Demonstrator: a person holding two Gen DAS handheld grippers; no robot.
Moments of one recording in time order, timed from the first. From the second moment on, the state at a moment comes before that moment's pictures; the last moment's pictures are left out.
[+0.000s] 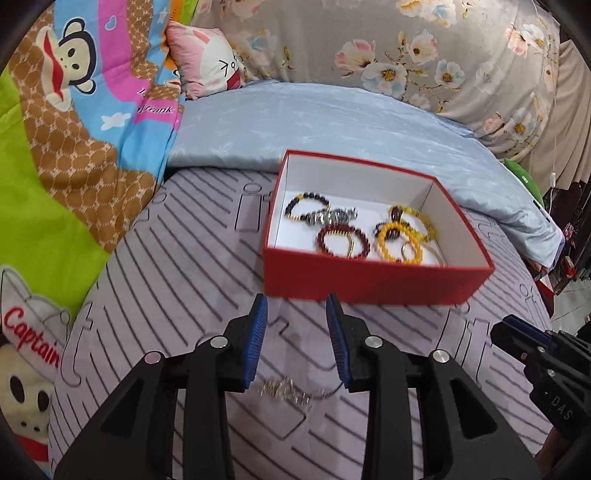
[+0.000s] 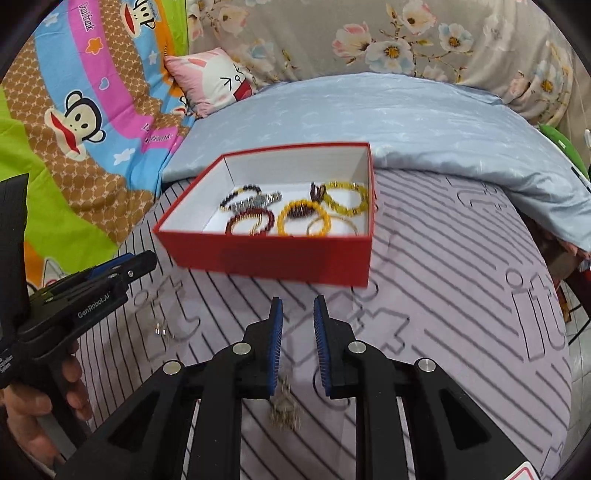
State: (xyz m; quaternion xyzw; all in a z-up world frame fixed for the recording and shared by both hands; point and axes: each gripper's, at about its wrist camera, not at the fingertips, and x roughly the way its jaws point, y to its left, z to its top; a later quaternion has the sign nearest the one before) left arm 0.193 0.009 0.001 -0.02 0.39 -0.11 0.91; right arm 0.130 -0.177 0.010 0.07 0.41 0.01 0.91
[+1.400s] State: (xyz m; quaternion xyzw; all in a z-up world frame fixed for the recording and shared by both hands) left arm 0.158 0.032 -0.050 -0.03 0.43 -0.09 0.90; right arm 0.099 -0.152 -0.047 0.05 0.45 0.01 0.89
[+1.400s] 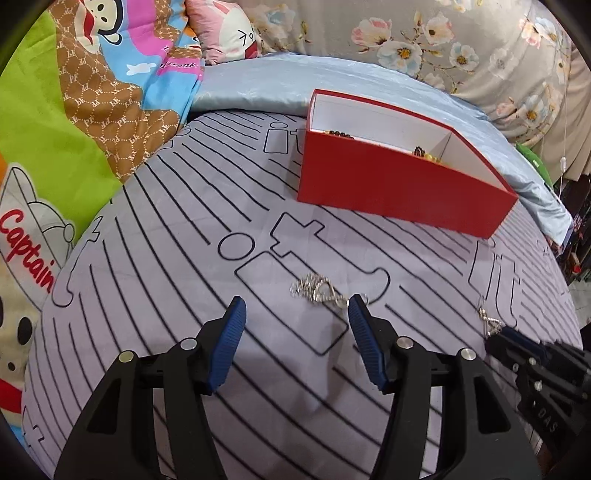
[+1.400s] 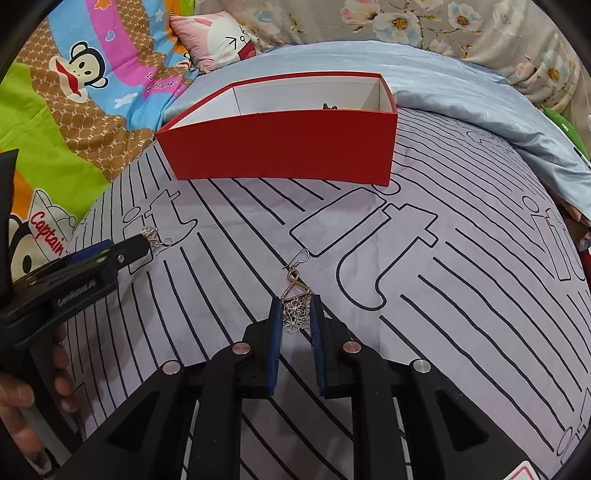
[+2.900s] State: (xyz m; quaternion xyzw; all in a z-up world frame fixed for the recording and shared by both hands) left arm 0.128 0.018 -0.012 -0.06 0.41 -0.16 0.89; right arm 0.091 -0.147 -0.034 0.05 0.45 0.03 0.89
